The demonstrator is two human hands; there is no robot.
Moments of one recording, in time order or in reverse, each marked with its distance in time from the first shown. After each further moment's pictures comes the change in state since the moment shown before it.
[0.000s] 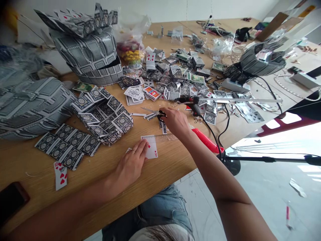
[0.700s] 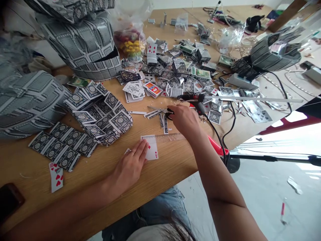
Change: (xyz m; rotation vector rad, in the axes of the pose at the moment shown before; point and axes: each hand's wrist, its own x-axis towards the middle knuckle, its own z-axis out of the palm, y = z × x) left_hand -0.002 0.000 0.006 0.058 0.016 0.041; right_hand 0.007 0.011 -0.015 -0.128 -0.119 0.131
